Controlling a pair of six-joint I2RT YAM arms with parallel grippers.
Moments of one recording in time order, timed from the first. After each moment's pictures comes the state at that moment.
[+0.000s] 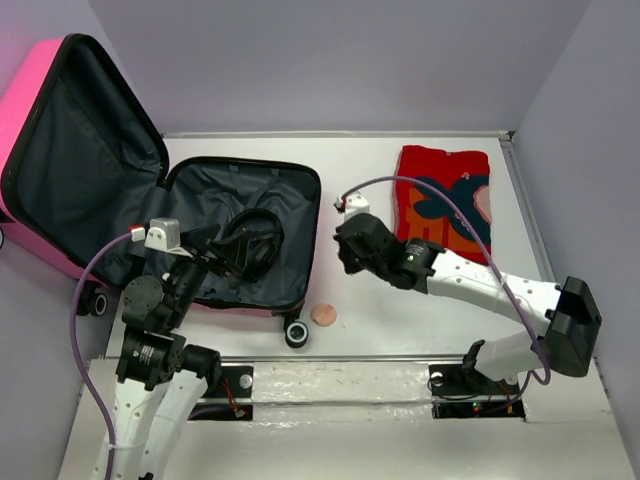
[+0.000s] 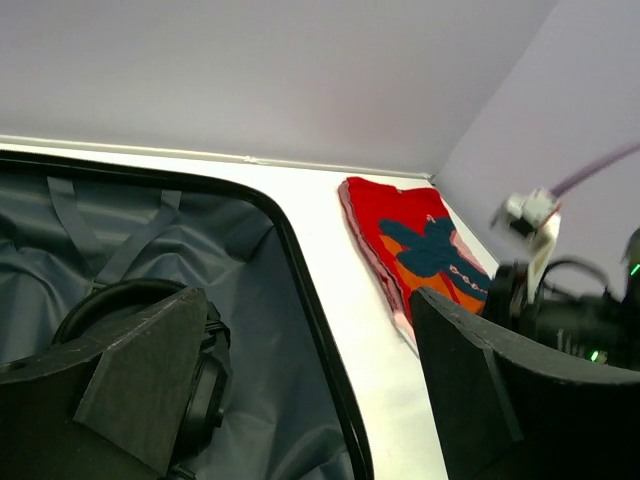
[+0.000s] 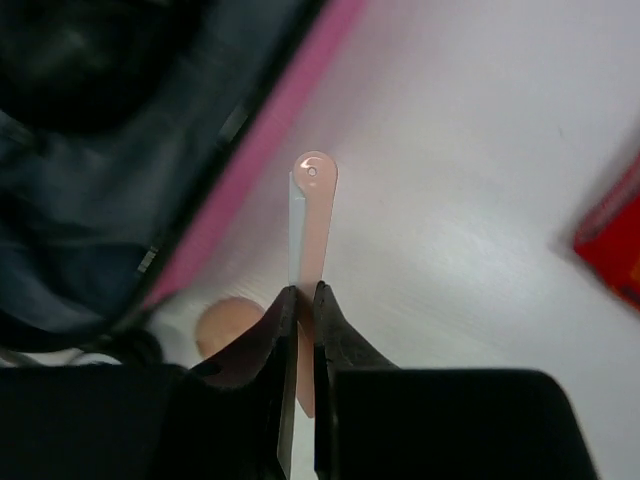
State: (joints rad) left arm -0.26 0.32 0.63 -0.17 0.14 -0.42; right arm 0.99 1.36 1.04 -0.43 0.39 0.41
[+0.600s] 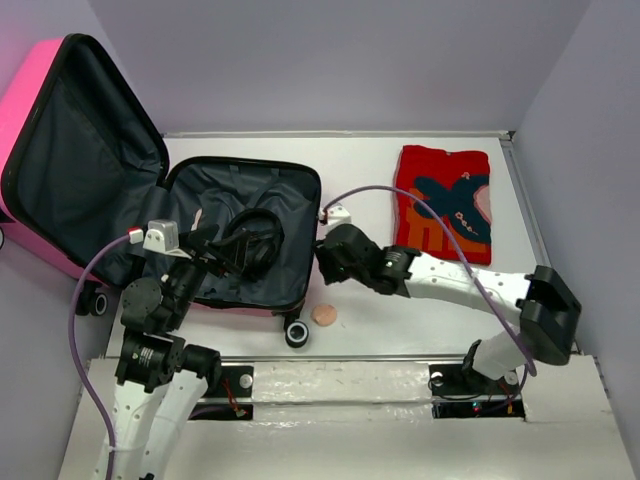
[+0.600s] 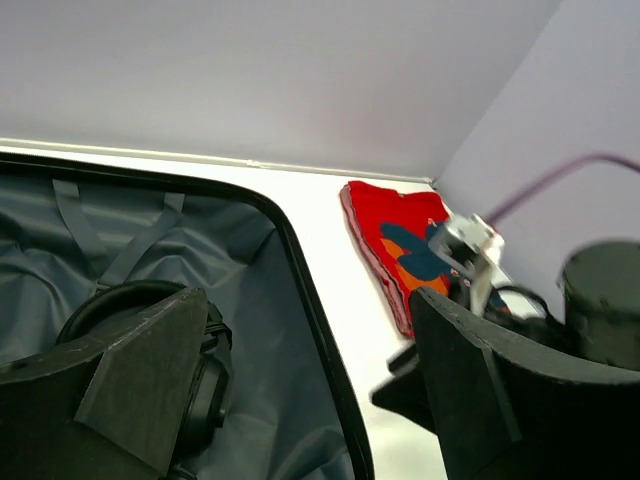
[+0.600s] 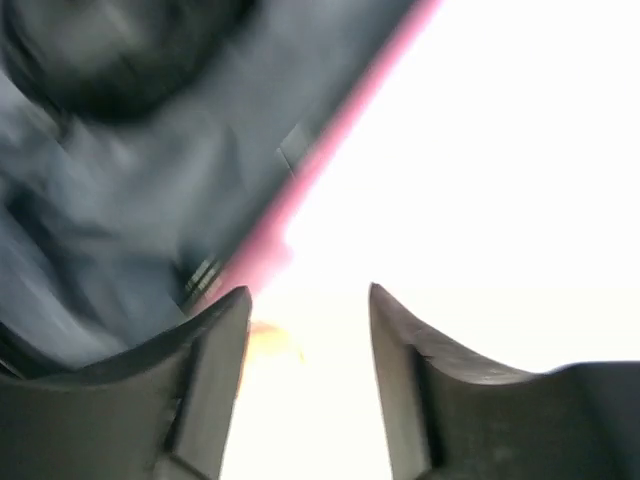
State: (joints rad) left arm -0.26 0.31 0.63 -0.18 0.13 -0.42; right arm 1.04 1.56 1.17 -0.31 0.34 0.38
